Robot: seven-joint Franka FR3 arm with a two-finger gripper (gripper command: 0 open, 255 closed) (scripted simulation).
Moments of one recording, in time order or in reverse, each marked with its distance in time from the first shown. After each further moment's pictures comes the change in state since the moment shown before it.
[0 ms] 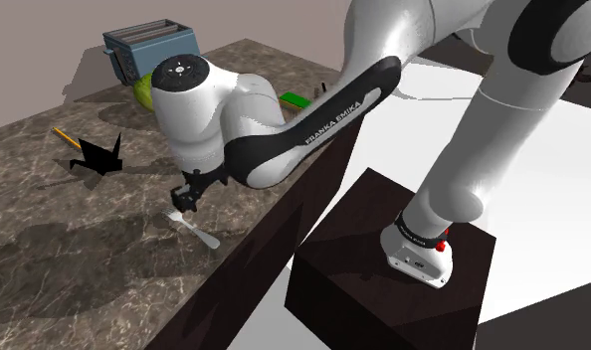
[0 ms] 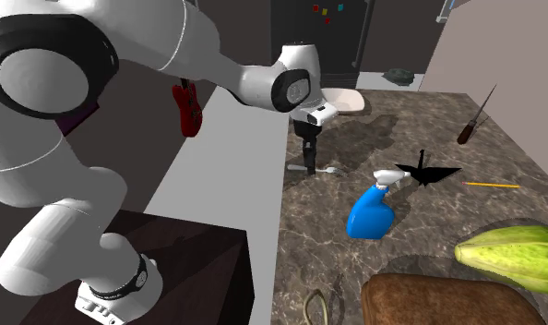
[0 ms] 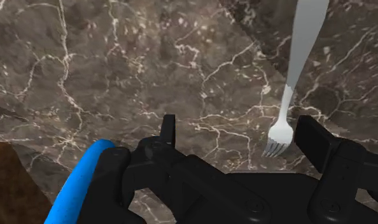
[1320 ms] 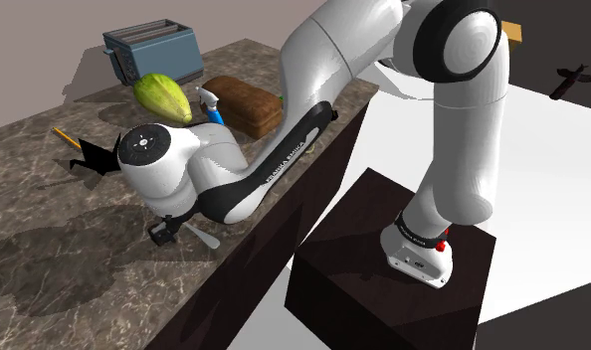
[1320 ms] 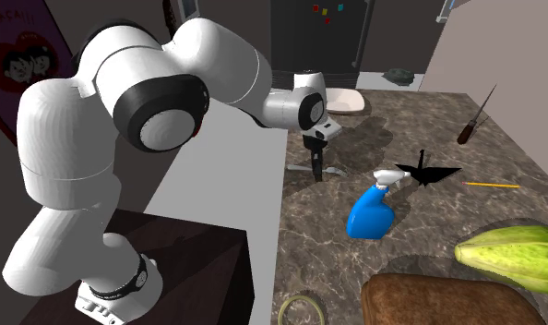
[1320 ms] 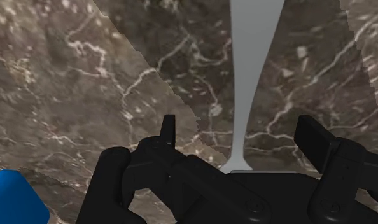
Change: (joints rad) arm 0.160 0.353 -0.082 0.198 -0.293 0.024 0.233
